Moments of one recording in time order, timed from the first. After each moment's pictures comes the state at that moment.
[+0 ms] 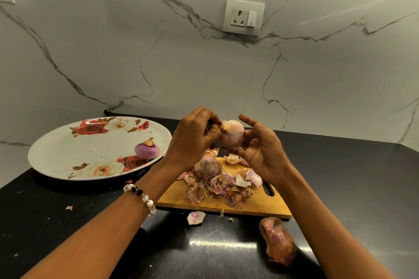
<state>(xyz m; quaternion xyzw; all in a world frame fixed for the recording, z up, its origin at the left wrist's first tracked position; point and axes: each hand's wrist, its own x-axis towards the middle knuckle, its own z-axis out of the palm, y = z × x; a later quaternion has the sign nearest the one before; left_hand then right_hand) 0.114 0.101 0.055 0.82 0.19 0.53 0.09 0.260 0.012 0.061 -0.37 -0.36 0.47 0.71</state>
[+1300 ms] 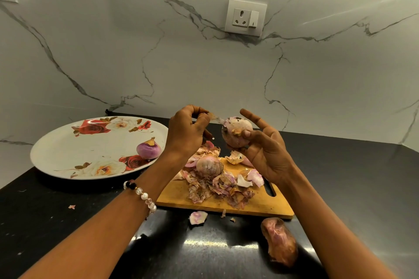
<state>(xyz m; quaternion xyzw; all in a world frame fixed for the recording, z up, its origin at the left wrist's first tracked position) 0.109 0.099 0.064 0.69 0.29 0.55 0.37 0.272 0.018 0.054 -0.30 -0.45 0.48 0.69</state>
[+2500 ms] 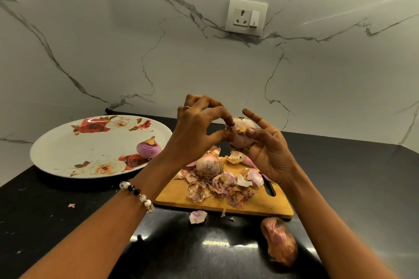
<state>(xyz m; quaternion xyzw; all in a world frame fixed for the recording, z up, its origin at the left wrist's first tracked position) 0.107 0.096 0.069 0.84 0.15 0.53 0.03 0.275 0.015 0.055 -0.30 -0.44 0.49 0.69</state>
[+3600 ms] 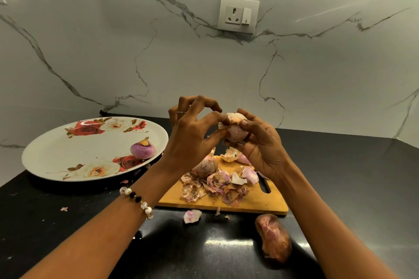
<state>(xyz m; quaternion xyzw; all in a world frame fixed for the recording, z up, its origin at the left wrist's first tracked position) 0.116 0.088 0.061 0.81 0.16 0.56 -0.05 0.271 0.013 0.059 -0.31 -0.39 0.48 0.72</state>
